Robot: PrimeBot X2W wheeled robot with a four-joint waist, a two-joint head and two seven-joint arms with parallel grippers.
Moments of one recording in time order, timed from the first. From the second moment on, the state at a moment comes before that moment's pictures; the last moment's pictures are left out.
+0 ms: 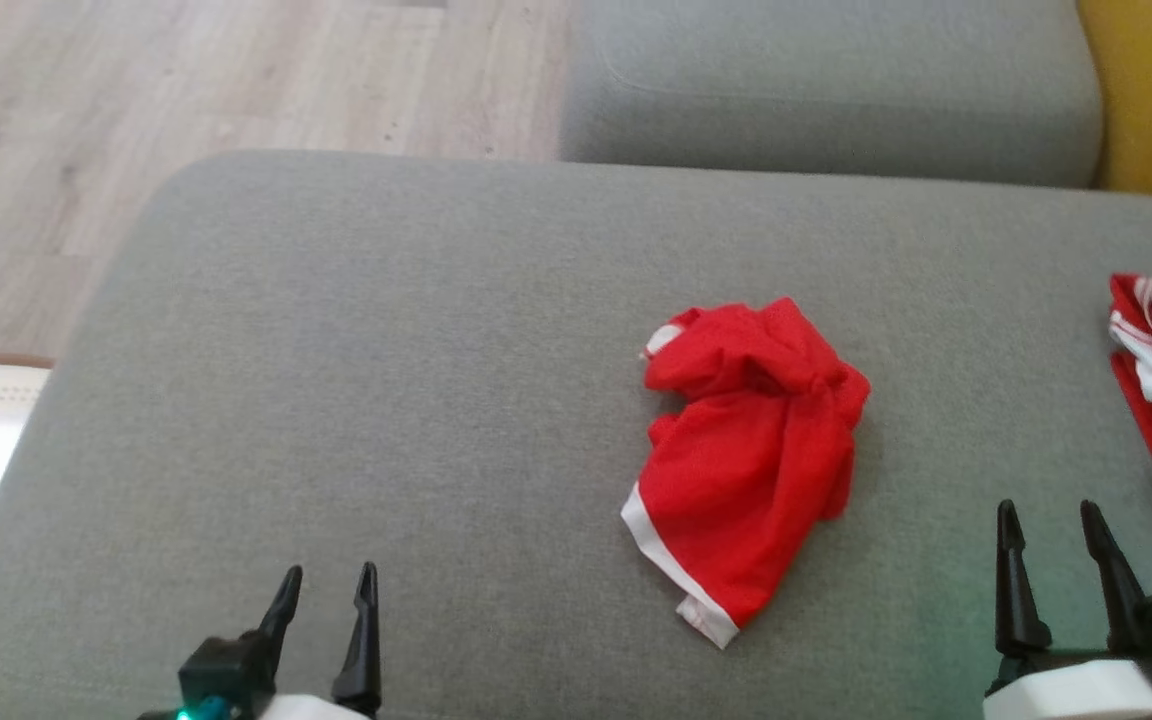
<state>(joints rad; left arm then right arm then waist) 0.16 0.18 -0.37 0.17 -0.34 0.19 -0.25 0.16 -0.04 -0.13 0.17 0.07 0.13 -0.25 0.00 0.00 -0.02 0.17</state>
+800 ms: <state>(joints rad) 0.17 0.07 -0.18 0.19 -0.16 -0.04 -0.25 0.19 -0.04 -0.08 0.22 0.12 0.13 -0.25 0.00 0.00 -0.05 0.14</state>
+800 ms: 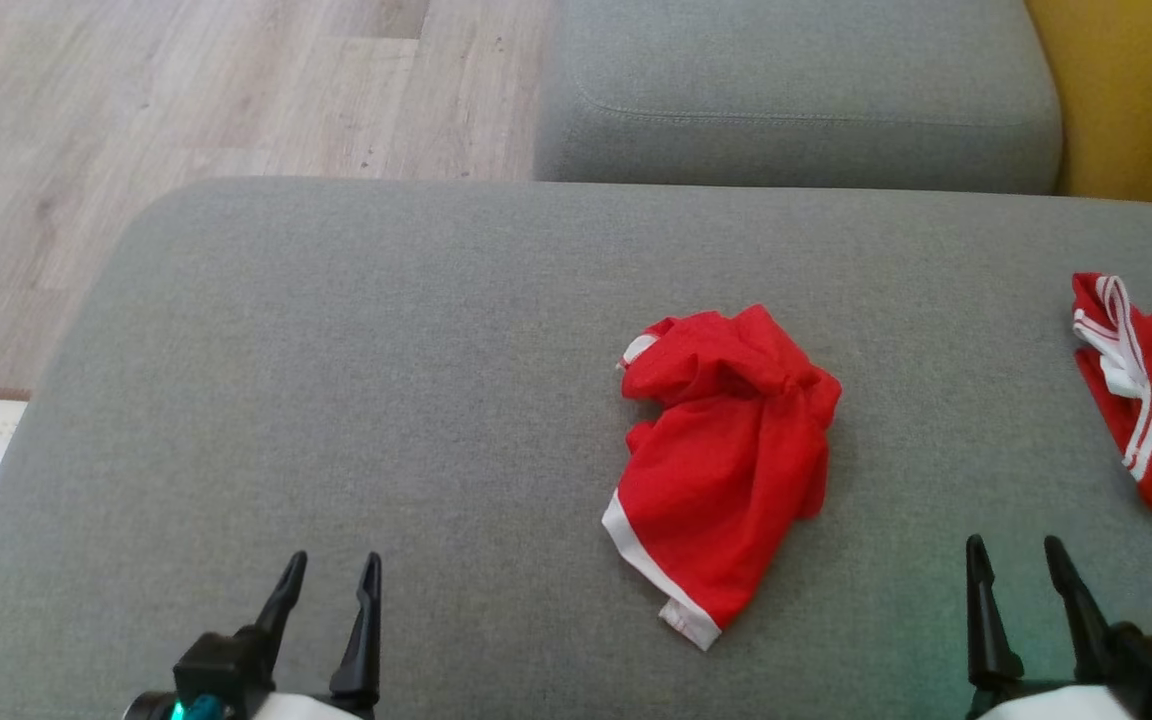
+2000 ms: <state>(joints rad) -0.36 0.05 -0.70 0.78 -0.64 -0.12 -0.19 0.13 -0.04 -0.04 0.23 0.10 0.13 -0.25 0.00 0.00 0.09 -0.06</state>
